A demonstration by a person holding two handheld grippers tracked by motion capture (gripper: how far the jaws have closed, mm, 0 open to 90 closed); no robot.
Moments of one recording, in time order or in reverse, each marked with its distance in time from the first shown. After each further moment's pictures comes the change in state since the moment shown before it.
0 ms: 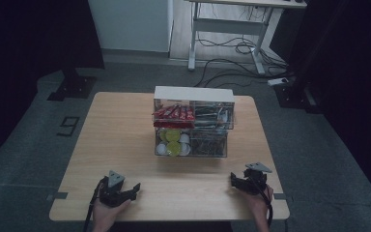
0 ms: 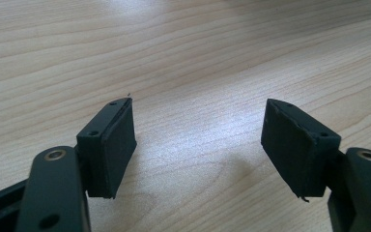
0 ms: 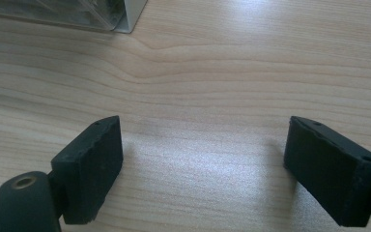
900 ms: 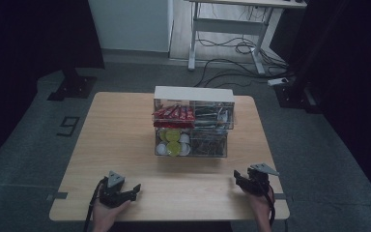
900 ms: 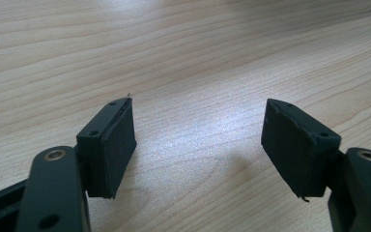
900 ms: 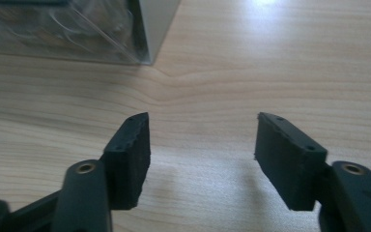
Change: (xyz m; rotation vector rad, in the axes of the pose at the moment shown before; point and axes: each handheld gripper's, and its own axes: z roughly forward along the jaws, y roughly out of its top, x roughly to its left) left arm 0.001 -0.002 0.000 0.005 -0.023 -0.013; right arm -0.002 0.003 -0.021 -0.088 0.071 0.069
